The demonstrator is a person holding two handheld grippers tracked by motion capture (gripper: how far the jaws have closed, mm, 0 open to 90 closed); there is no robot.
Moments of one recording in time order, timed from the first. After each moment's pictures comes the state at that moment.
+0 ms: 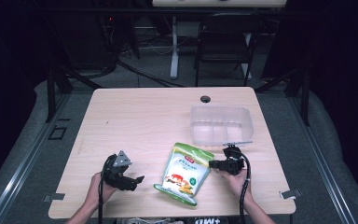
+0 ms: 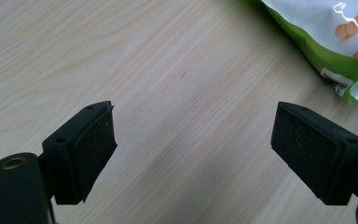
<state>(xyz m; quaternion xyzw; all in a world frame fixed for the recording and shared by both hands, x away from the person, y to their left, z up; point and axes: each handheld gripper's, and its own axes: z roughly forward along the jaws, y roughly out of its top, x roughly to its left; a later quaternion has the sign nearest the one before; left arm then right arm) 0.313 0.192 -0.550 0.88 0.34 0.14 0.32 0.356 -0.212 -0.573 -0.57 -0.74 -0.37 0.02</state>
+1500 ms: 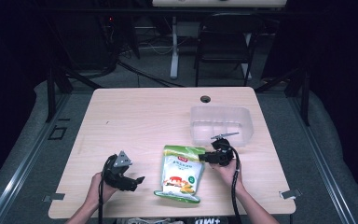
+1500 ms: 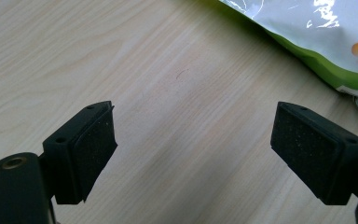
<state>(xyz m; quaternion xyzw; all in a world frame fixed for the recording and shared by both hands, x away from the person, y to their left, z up) 0.313 0.191 -0.550 0.88 0.33 0.13 0.32 0.389 -0.184 -0.575 -0.51 -0.77 -0.38 0.00</state>
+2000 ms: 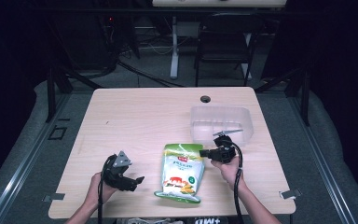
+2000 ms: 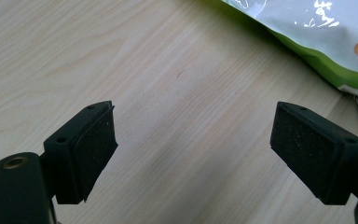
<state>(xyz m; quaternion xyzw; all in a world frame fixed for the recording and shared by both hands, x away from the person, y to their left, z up) 0.312 0.192 -0.550 0.88 0.33 0.13 0.32 0.382 -0.186 -0.549 -0.49 -0.77 -0.41 0.01</state>
